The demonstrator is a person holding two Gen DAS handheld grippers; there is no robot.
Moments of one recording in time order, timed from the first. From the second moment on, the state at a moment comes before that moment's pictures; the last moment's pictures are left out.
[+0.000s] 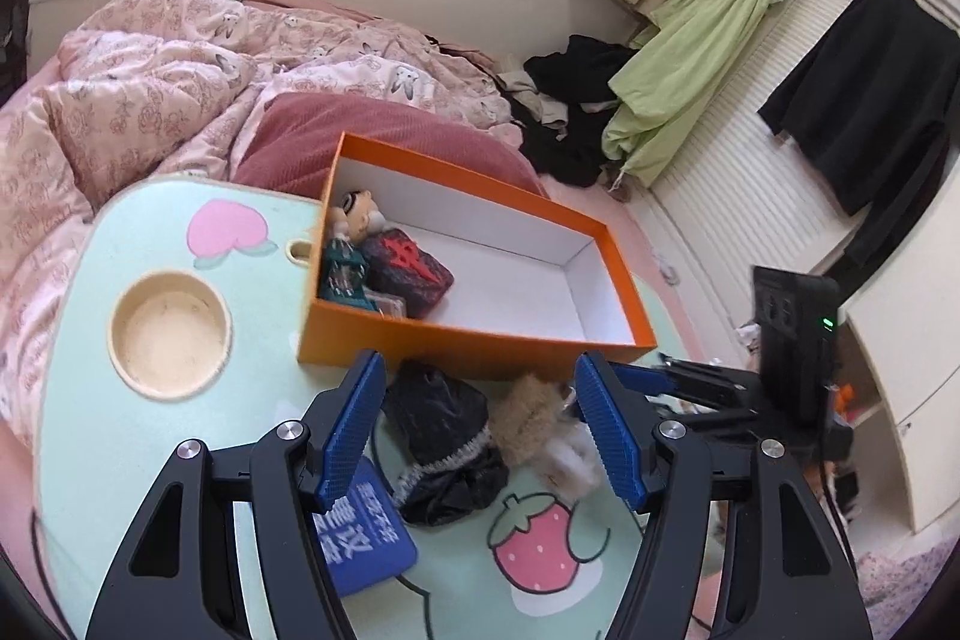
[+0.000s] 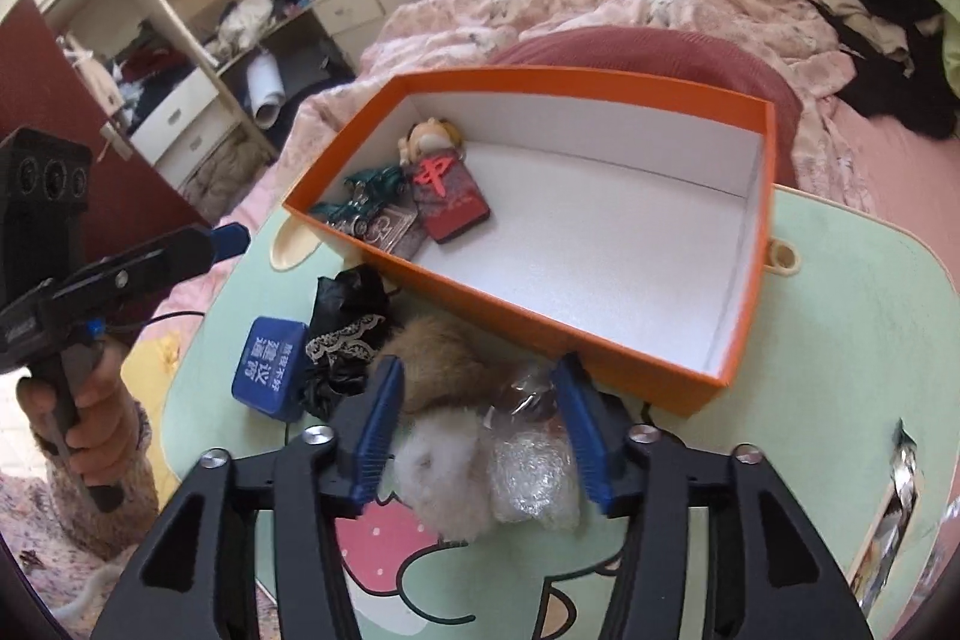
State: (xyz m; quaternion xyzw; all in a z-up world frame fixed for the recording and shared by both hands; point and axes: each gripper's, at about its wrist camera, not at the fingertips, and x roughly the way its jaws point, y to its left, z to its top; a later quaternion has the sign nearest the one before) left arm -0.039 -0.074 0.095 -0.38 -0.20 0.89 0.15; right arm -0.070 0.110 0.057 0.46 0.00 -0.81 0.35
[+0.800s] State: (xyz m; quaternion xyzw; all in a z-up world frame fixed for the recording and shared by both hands) left arm -0.199 0.005 0.059 -0.61 0.13 0.77 0.13; right arm -0.060 0.162 0.060 0.45 -0.08 -0.82 0.35
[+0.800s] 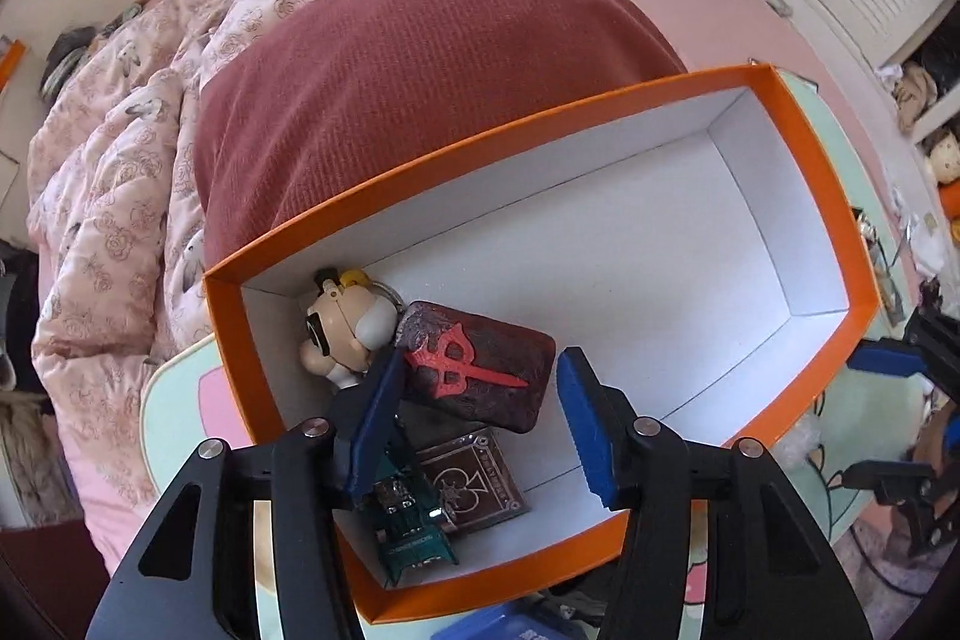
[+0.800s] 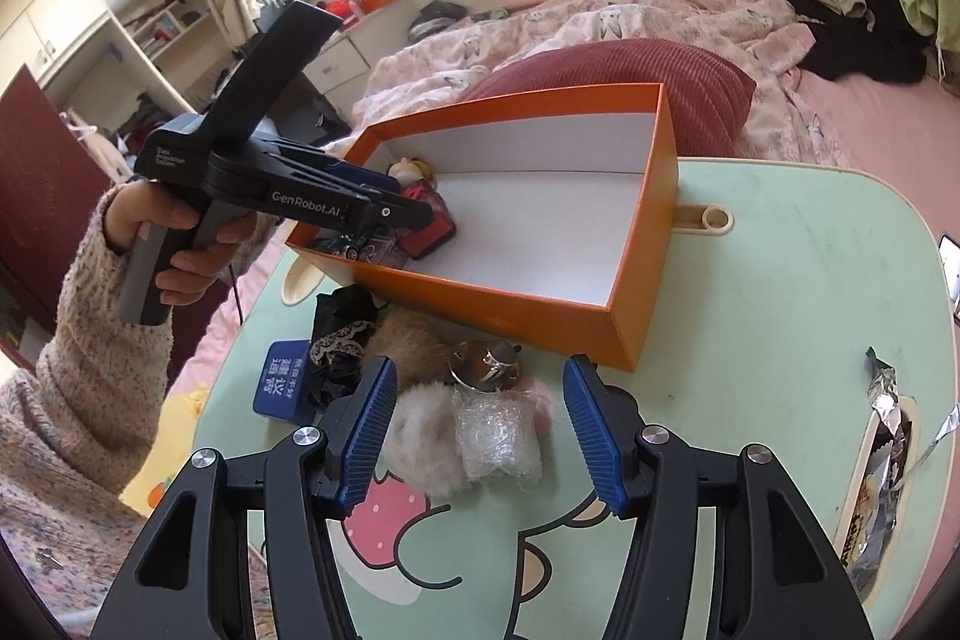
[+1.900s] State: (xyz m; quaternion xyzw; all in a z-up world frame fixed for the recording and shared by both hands) left arm -0.216 0.021 0.036 -0.65 0.07 0.76 0.09; right arm -0.059 0.162 0.051 0.45 -0.11 -0.81 0.35
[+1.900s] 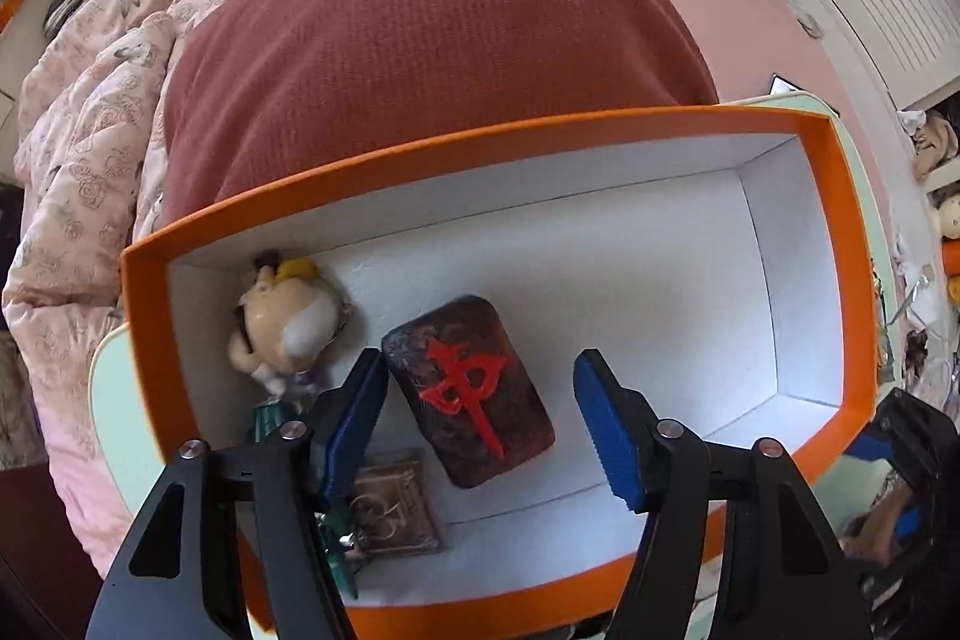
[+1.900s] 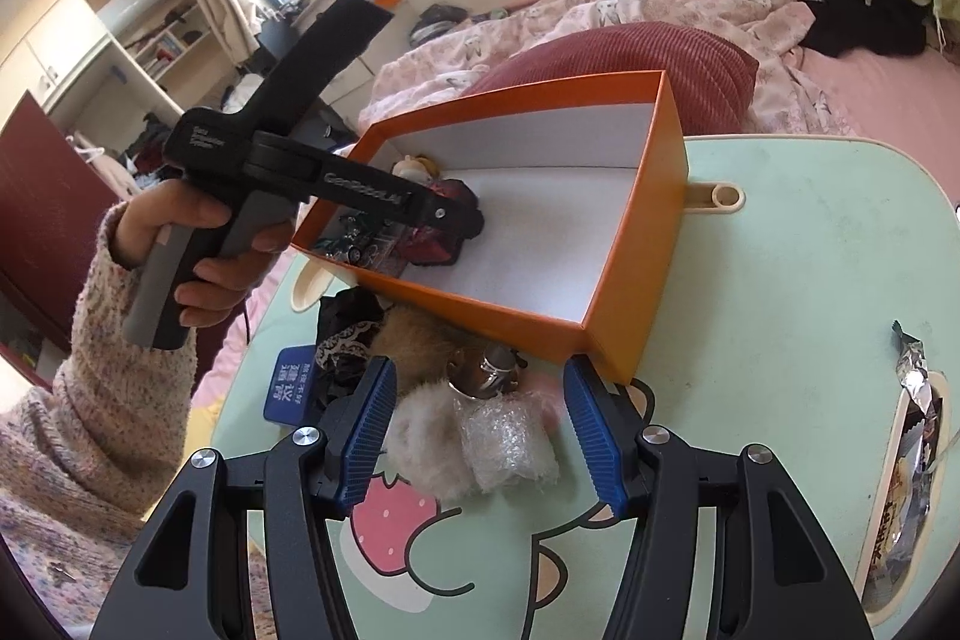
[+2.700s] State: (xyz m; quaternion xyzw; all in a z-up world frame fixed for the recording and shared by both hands) left arm -0.116 0.002 0.115 -0.52 -0.02 0.83 0.22; right arm -0.066 0.154 0.034 0.49 -0.09 -0.81 0.31
